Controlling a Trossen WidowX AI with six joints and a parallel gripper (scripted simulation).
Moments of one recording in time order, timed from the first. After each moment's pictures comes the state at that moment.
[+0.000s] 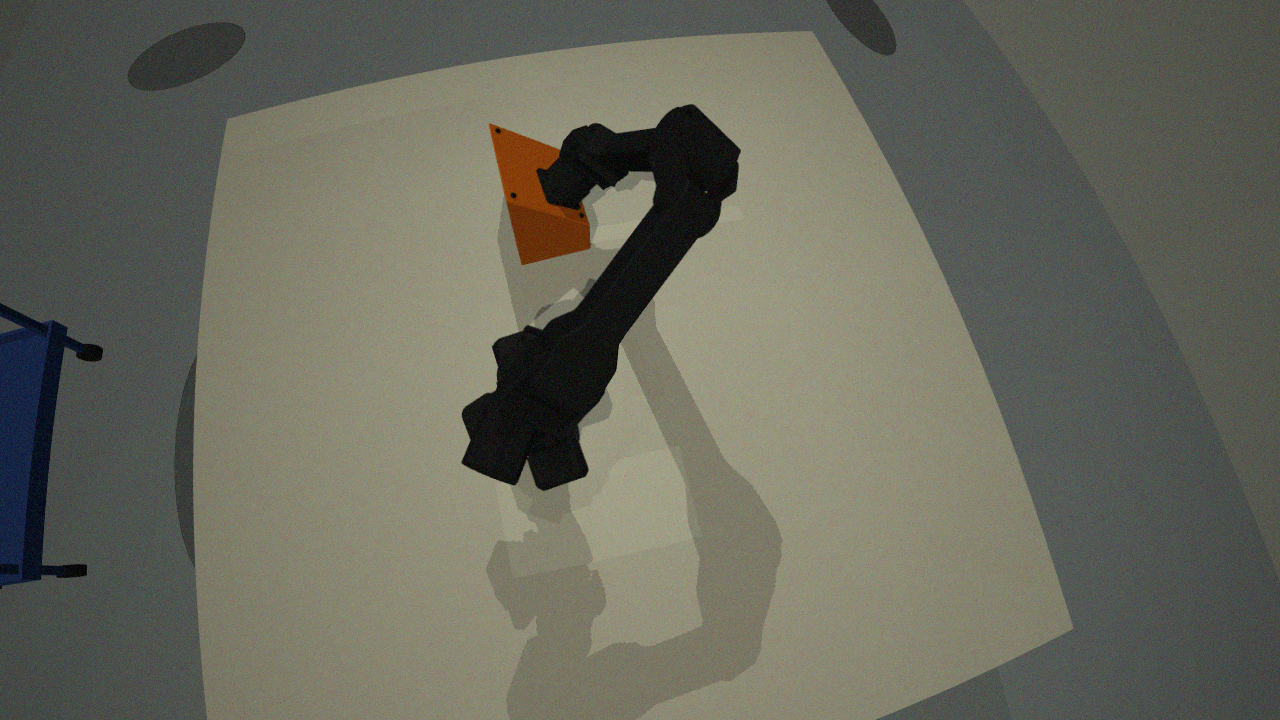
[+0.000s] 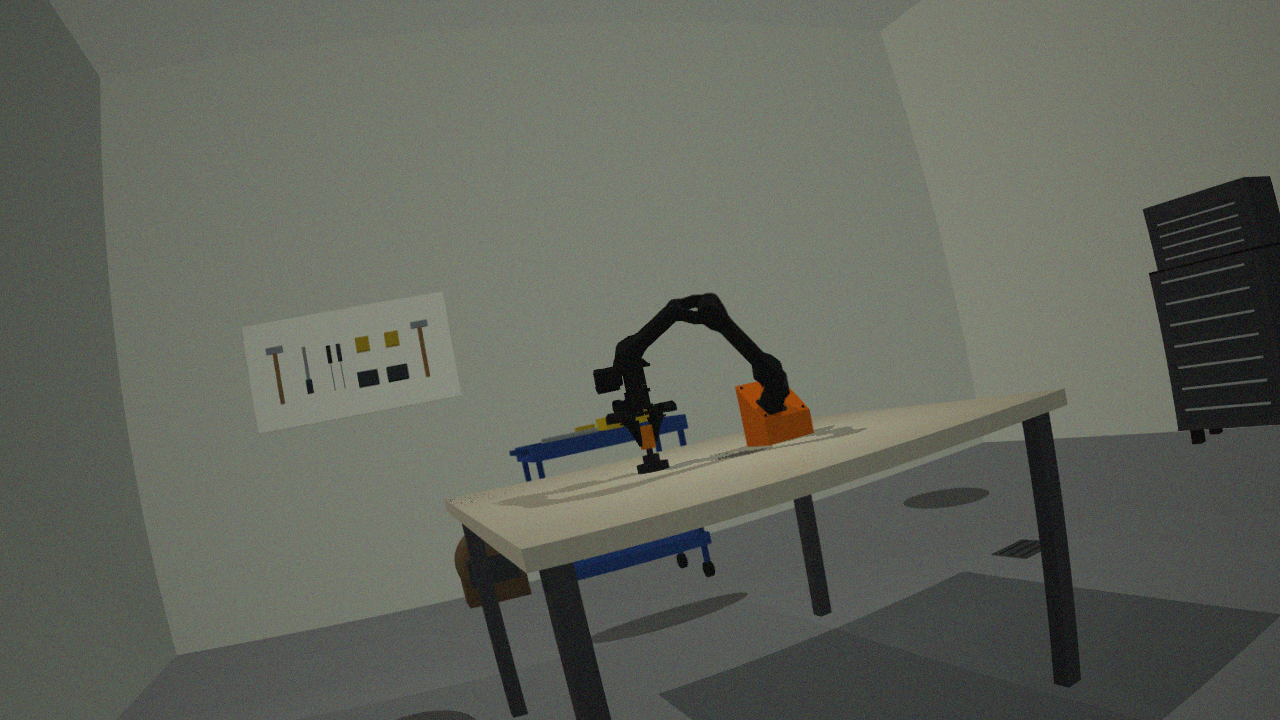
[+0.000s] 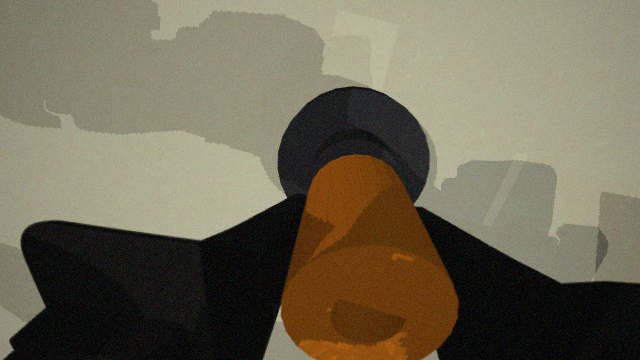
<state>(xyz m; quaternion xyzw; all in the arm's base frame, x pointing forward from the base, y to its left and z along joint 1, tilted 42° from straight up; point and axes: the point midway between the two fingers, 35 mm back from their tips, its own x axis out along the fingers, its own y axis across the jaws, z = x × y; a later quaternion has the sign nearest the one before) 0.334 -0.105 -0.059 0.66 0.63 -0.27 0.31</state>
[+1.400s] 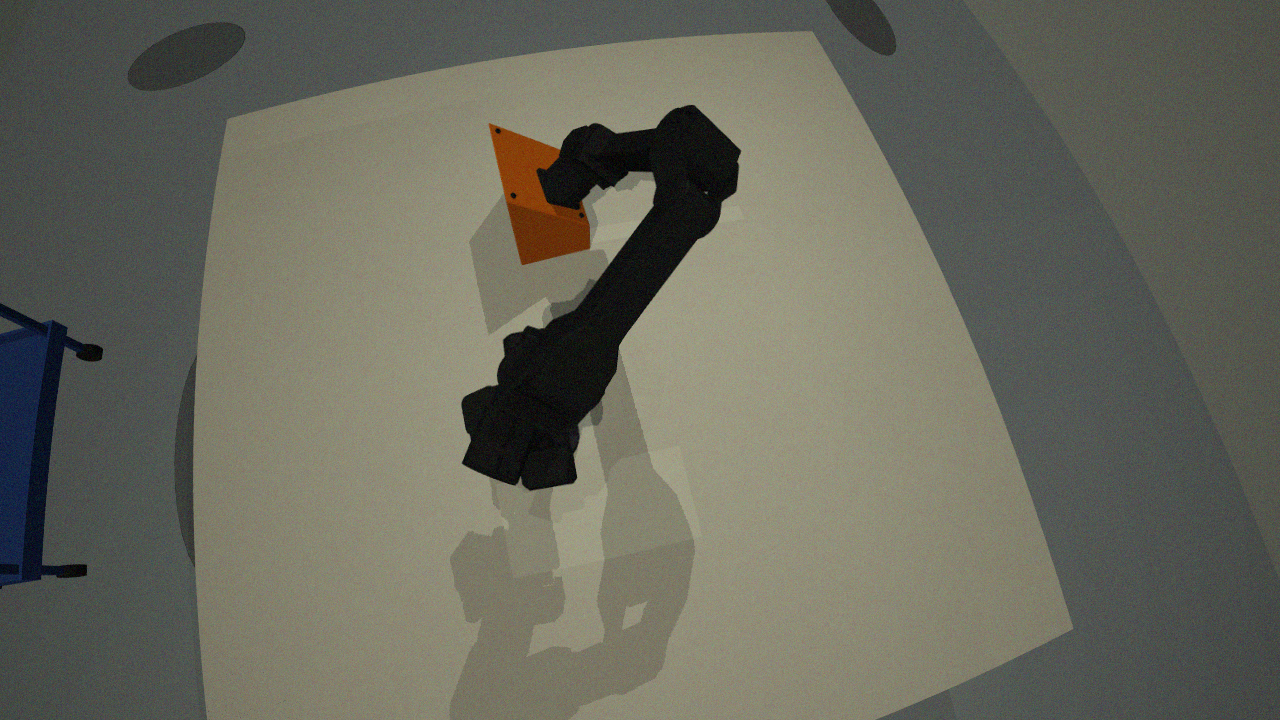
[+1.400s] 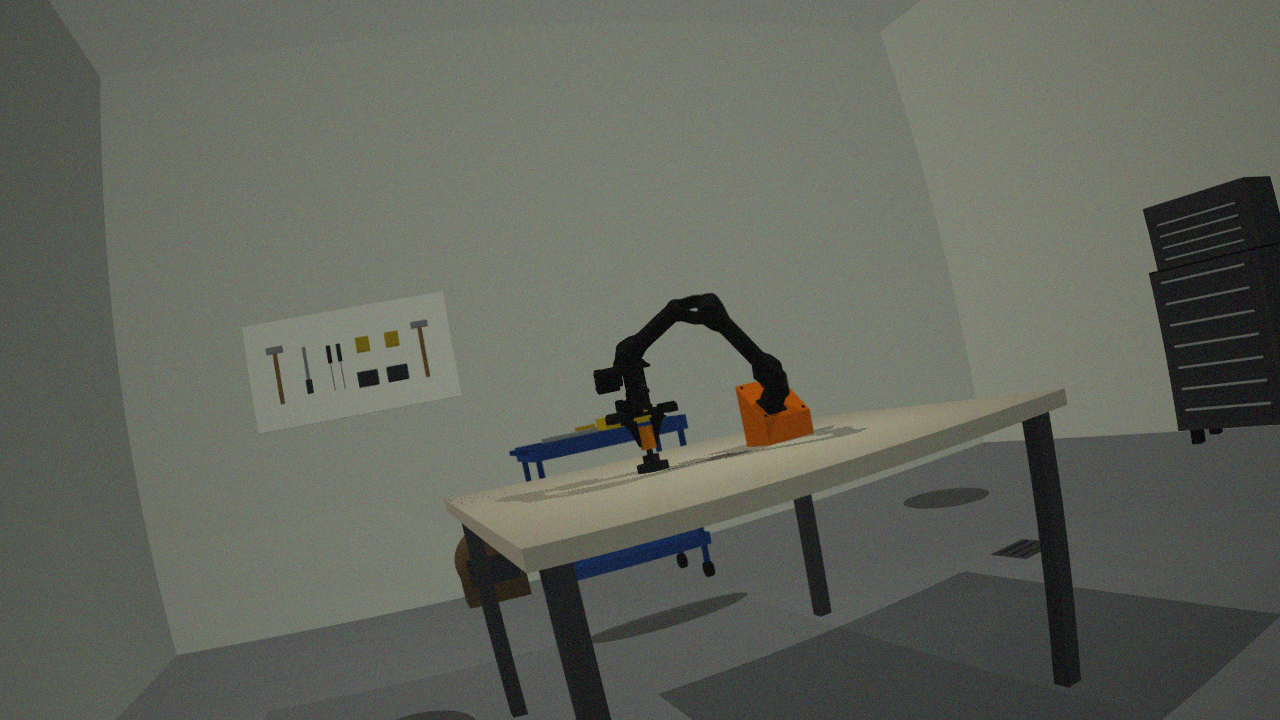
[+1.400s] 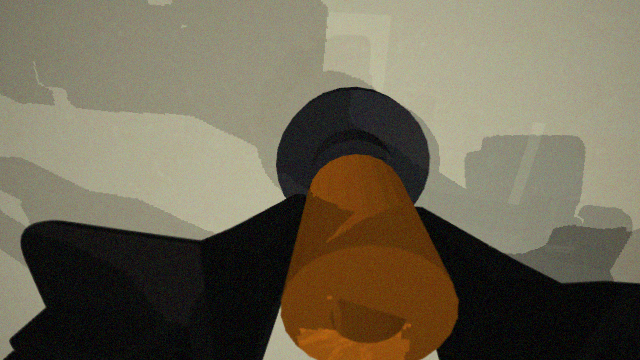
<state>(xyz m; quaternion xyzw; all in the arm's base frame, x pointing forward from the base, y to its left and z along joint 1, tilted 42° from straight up) 0.334 -0.104 -0.059 0.68 0.60 -0.32 0.25</state>
